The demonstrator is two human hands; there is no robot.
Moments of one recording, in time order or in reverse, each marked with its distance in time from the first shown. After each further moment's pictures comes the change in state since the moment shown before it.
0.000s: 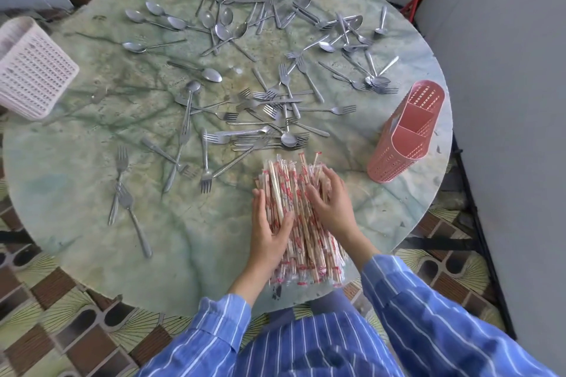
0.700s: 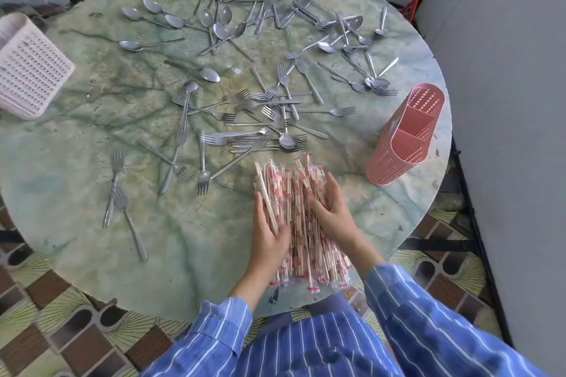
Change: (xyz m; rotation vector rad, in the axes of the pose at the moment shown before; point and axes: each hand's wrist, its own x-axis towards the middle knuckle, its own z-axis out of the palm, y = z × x) left_hand 0.001 0.003 0.006 -0.075 0.014 -0.057; right_hand -0.011 -0.005 -0.008 0.252 -0.174 0.203
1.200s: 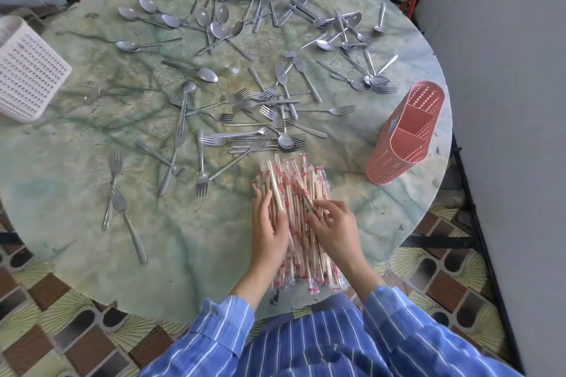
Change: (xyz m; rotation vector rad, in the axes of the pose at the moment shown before) left_hand 0.011 0.005 0.006 0.069 0.073 0.066; right_hand -0.026 0.006 0.001 -0.373 0.170 -0.045
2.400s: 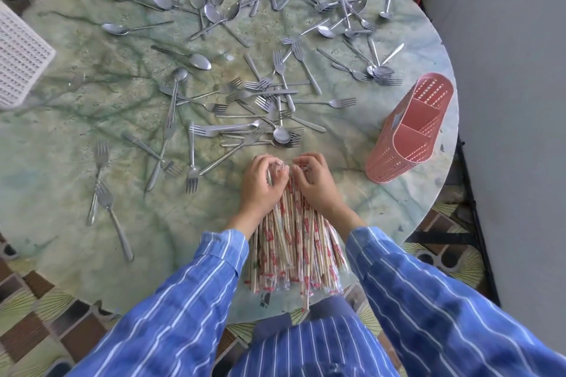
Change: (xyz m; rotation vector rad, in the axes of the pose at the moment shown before) left_hand 0.103 -0.004 0.009 0.226 0.020 0.401; right_hand 0.102 -0.006 0.026 0.097 -0.076 -0.290
